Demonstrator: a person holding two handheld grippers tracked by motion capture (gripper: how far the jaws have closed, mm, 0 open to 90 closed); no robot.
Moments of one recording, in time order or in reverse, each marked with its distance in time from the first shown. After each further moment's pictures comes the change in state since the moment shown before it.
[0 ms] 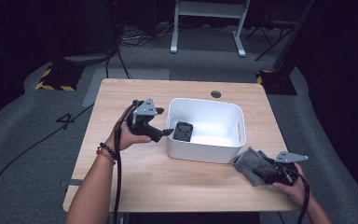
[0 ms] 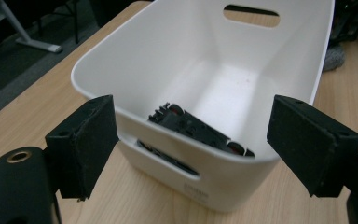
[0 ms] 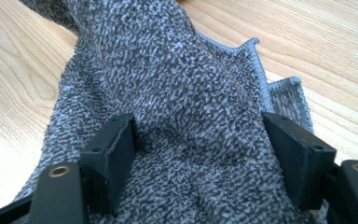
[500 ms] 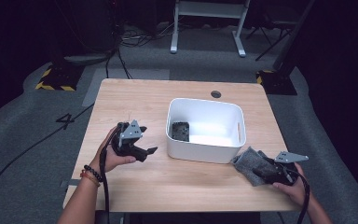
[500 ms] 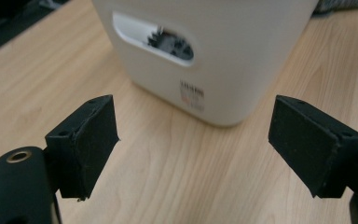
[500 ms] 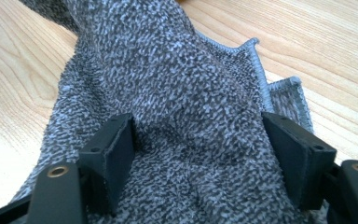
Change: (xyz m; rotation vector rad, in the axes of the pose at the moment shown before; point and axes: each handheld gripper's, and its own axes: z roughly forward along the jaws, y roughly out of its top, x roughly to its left) left arm -0.027 -0.069 -0.015 0.107 0.097 -0.044; right arm -0.001 -0.001 0.000 -0.004 0.003 -0.001
